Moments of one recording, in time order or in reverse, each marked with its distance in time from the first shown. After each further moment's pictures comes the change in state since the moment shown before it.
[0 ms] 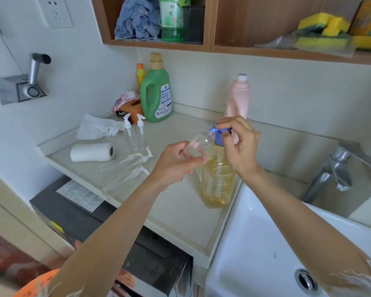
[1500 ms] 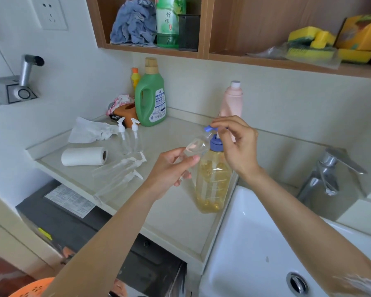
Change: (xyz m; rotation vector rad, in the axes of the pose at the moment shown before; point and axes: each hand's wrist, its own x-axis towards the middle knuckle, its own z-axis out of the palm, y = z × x) left_hand 0.005 -0.011 0.001 -0.239 -0.059 -0.009; right_hand 0.017 -0.010 -0.008 0.045 -0.069 0.110
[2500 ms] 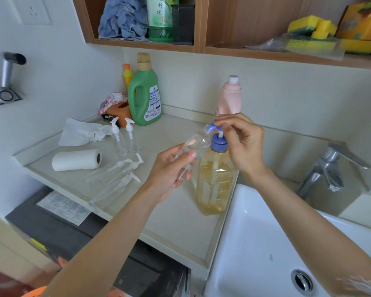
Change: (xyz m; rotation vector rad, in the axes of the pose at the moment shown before) left_hand 0.007 0.000 -0.003 -0.218 -0.066 -0.023; right_hand 0.001 0.005 -0.001 0.030 0.034 0.015
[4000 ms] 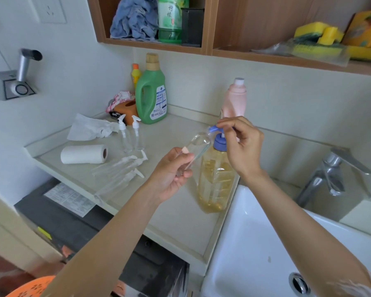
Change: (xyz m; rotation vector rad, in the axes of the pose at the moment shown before) left_hand -0.007 0.000 0.002 -0.340 0.051 -0.221; right_hand -0.005 -0.005 0.007 -0.057 0.063 -0.005
